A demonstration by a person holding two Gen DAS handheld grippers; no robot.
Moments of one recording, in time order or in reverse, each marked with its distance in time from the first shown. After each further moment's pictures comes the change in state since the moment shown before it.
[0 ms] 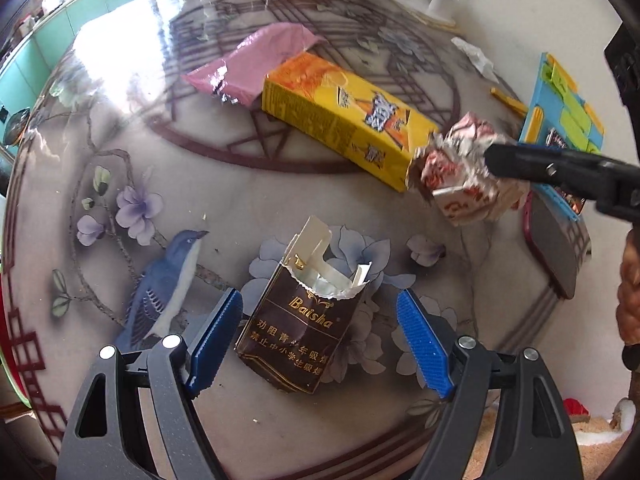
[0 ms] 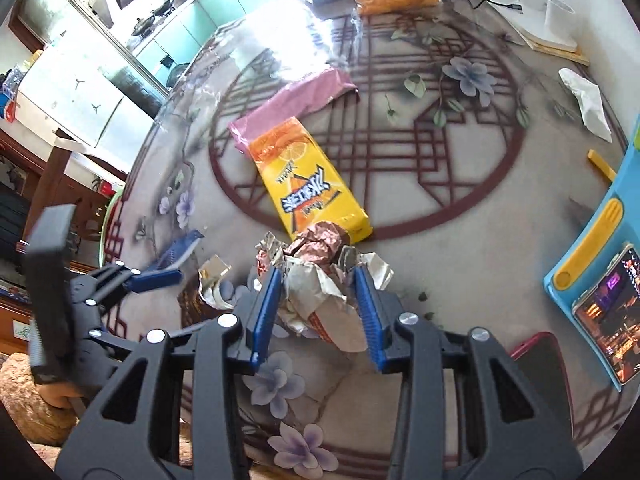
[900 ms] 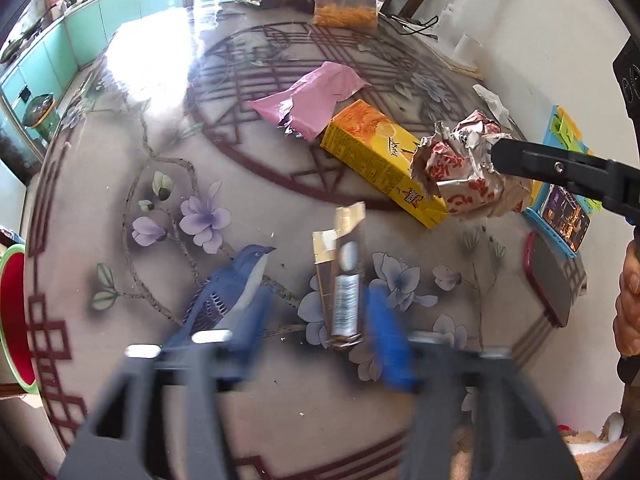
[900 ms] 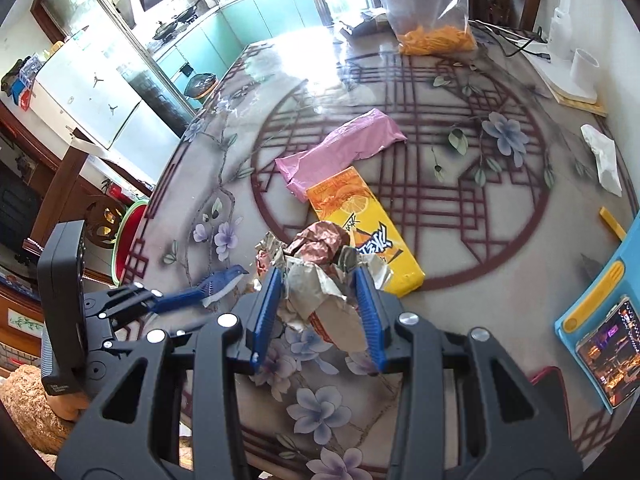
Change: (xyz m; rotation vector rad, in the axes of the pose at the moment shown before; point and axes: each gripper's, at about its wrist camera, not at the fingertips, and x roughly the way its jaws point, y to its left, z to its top) left arm -0.038 0.039 -0.005 -0.089 -0.114 0.005; right arm -0.011 0.052 0.029 -0.069 -0.070 0.003
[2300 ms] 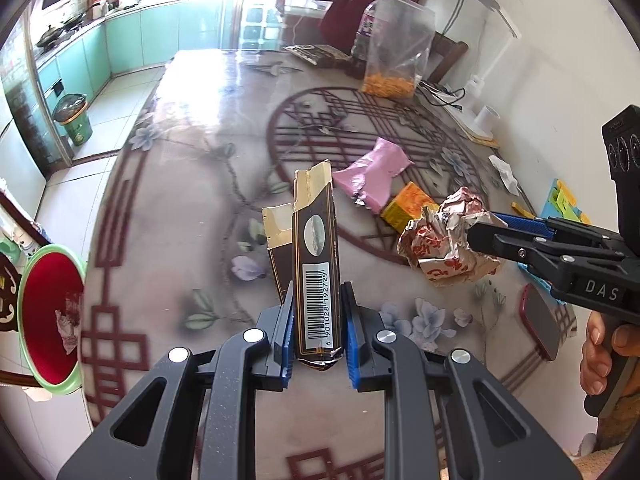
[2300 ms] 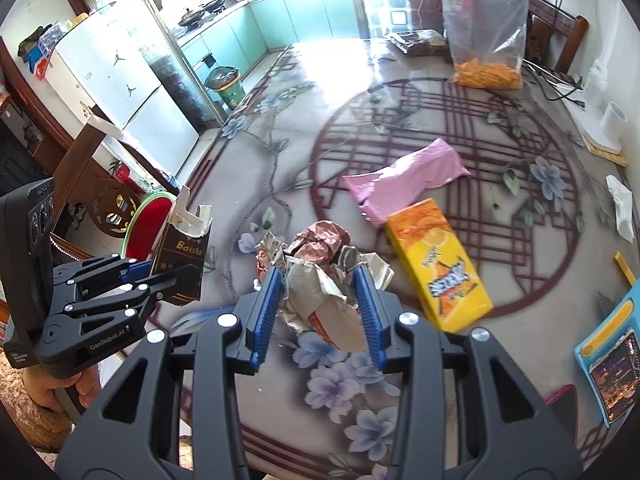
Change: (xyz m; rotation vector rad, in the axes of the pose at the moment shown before) left arm -0.075 0.073 0.005 -0.102 -0.174 0.021; right arm 0.011 0.086 0.015 -0.112 -0.021 -0.004
